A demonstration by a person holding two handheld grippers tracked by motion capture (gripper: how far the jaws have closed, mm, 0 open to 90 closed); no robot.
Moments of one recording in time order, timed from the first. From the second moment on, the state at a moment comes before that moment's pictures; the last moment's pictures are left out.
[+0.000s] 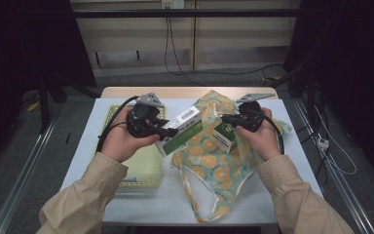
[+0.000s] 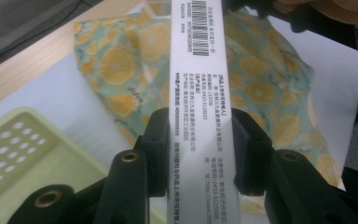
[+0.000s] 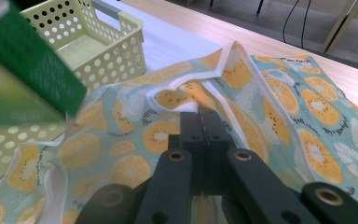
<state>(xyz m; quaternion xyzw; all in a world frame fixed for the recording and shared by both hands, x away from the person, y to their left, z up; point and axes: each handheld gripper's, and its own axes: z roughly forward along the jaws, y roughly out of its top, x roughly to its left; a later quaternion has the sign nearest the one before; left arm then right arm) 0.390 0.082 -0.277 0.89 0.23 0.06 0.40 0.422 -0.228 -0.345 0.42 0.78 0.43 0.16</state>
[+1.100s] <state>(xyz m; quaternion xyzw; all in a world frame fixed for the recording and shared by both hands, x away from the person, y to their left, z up) 0.385 -0.029 -0.369 0.91 0.20 -0.01 0.36 0.417 -0.227 -0.330 0.41 0.78 0.43 0.17</state>
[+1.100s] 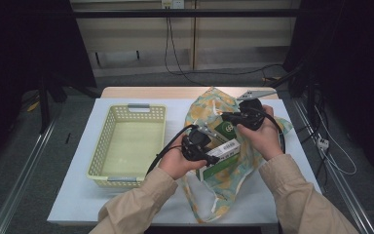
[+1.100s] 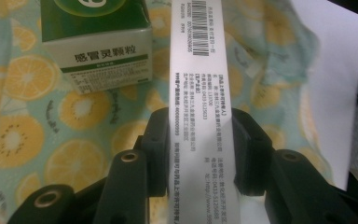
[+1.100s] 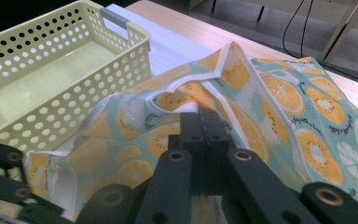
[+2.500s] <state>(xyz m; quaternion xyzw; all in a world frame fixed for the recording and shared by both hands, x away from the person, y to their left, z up) 0.369 0.011 -0.367 0.91 0.20 -0.01 0.37 0.417 -0.233 -0.338 0.42 0.79 0.42 0.17</state>
